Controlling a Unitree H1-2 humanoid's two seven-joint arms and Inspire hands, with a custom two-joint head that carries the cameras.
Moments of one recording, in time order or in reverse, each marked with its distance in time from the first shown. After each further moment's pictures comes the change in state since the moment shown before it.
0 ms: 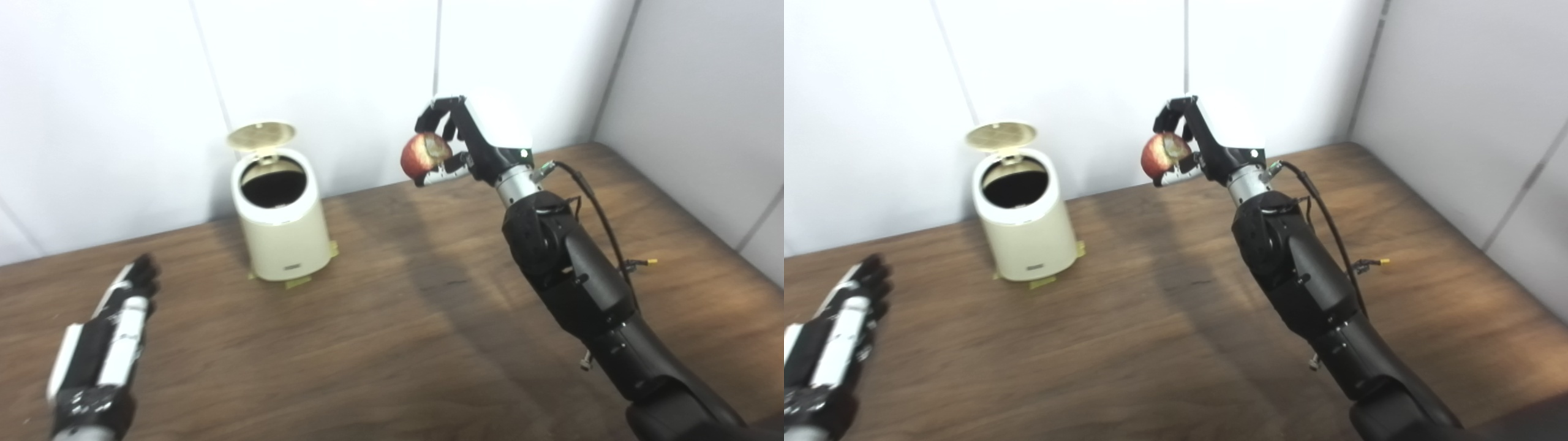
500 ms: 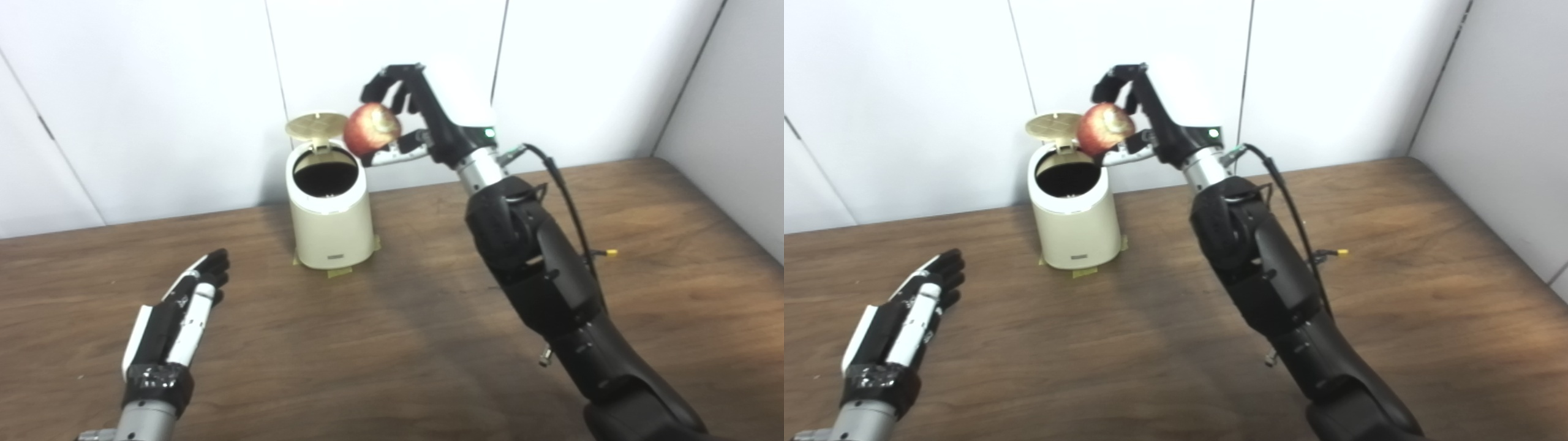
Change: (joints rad) left arm 0.062 -0.160 0.101 0.045 0.176 0.000 -0.180; right arm -0.151 0.192 0.089 0.047 0.001 -0.060 0.019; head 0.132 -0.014
